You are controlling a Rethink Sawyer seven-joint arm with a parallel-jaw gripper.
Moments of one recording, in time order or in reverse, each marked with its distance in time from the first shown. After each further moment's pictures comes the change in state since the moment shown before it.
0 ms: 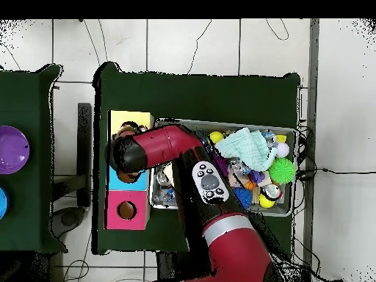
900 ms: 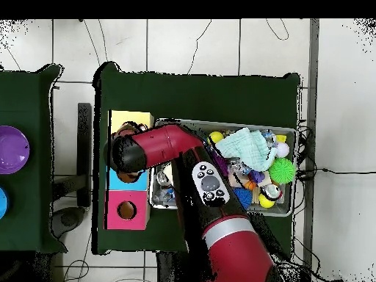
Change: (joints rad) arm 0.000 -0.016 0.001 0.001 0.000 0.001 0.000
